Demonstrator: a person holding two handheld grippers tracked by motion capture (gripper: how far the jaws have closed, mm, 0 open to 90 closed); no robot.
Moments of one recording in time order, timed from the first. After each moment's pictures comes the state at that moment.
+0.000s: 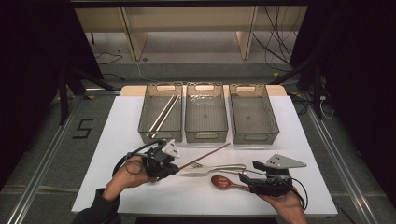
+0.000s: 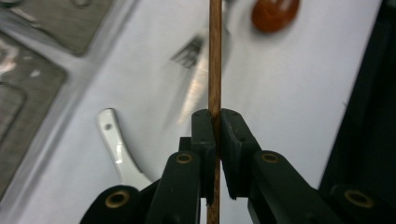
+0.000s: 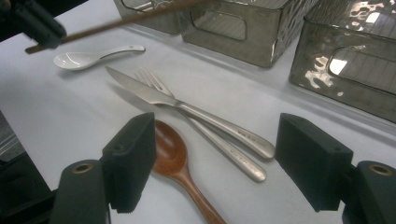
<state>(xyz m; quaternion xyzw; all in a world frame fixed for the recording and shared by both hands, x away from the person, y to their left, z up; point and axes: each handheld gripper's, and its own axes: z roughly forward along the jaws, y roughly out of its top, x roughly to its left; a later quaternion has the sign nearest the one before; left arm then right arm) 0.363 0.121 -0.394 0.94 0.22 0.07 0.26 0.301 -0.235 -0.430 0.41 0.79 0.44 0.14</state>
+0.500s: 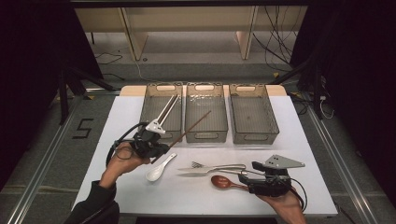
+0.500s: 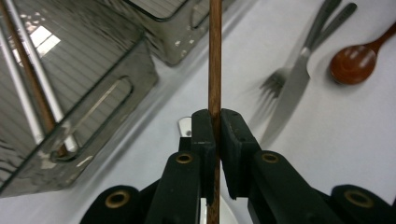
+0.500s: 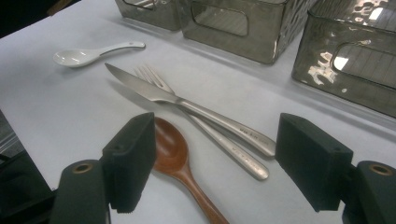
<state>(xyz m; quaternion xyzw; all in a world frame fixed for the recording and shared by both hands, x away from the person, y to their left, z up) 0.402 0.154 -0.384 0.89 0.31 0.10 0.30 0.301 -0.233 -0.432 0.41 0.79 0.43 0.14</state>
